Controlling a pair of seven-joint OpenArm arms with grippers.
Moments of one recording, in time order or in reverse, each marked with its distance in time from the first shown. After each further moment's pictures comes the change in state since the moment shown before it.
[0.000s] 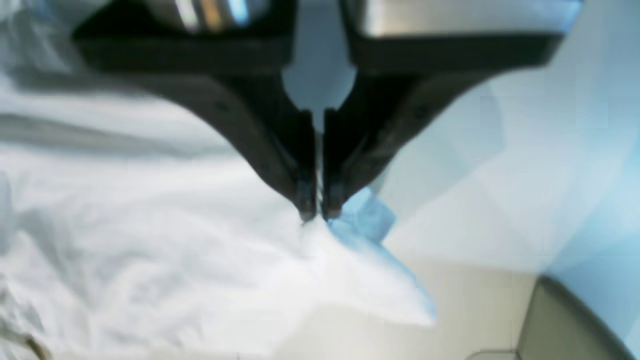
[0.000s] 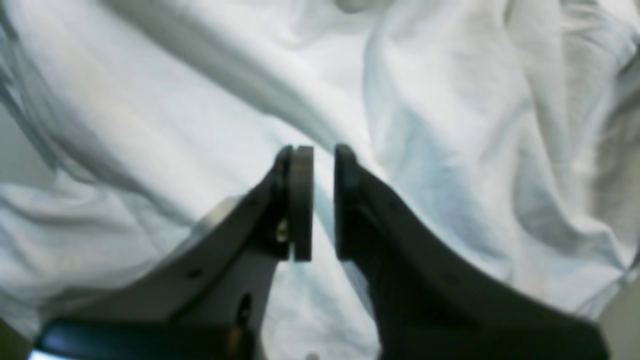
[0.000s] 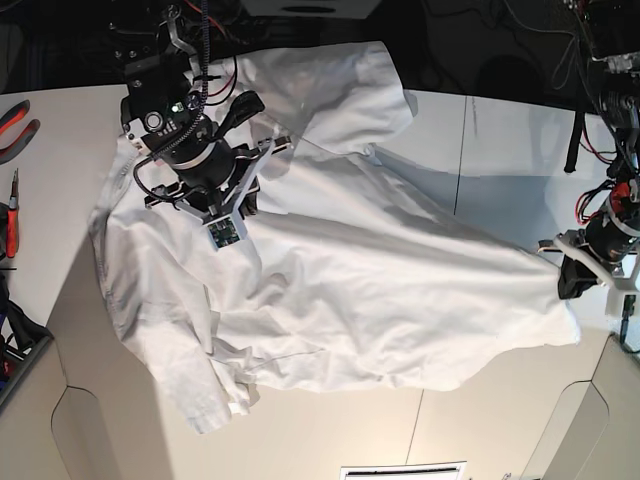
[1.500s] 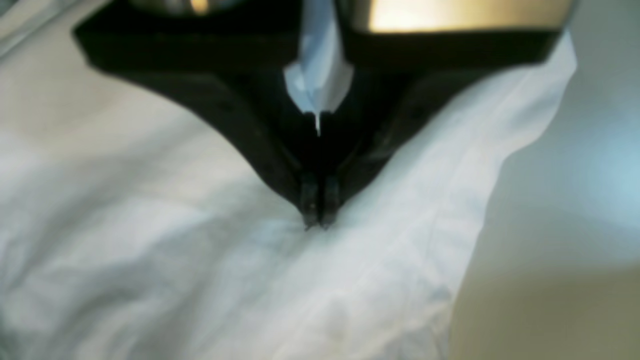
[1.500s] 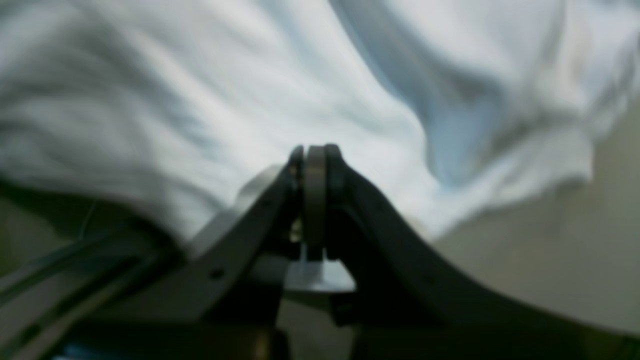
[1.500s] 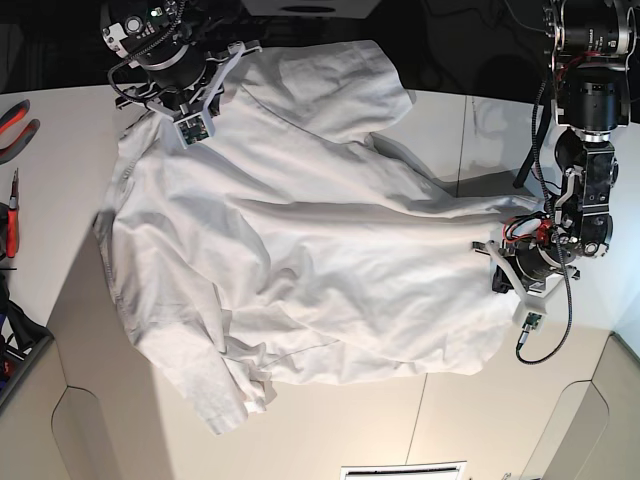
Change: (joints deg) left arm -17.2 1.4 19.1 -30.5 17.1 -2.4 -8.9; right arm -18.0 4.3 6.0 3.6 -2.2 -2.7 2.0
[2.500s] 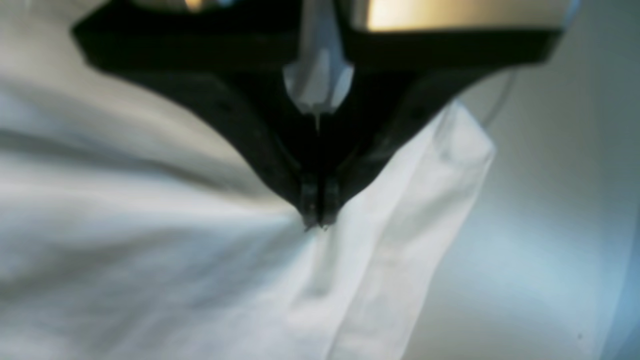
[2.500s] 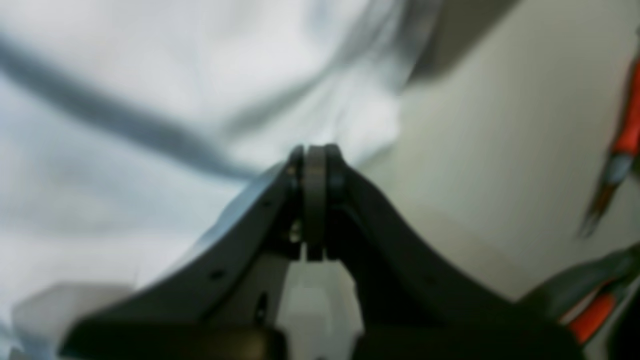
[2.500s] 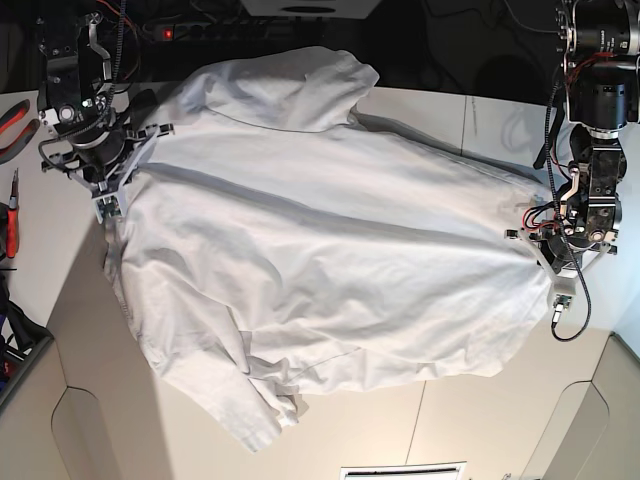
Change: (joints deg) left arm 0.1 -2.5 0.0 -3.7 5.7 11.5 1.0; right arm 16.1 8.0 8.7 -10.4 3.0 1.3 -1.2
